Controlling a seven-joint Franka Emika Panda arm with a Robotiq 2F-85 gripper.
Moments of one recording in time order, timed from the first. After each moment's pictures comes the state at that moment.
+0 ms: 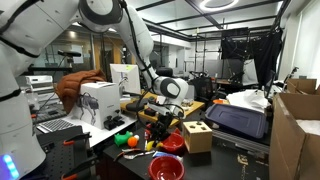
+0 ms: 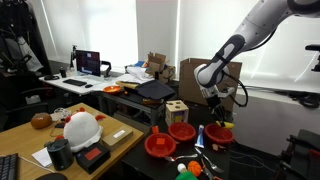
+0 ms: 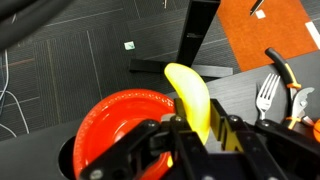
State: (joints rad) arm -0.10 0.79 -0.04 -1.80 -0.07 2.01 -0.16
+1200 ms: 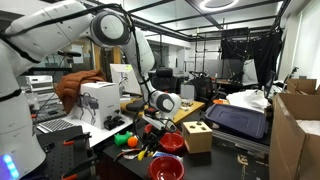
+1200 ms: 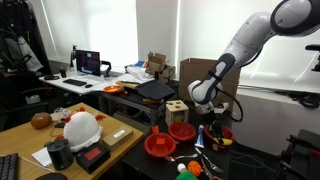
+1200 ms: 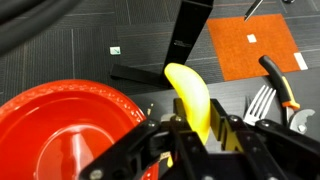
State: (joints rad) arm -0.08 0.98 0.02 -1.71 -0.07 2.01 -0.22
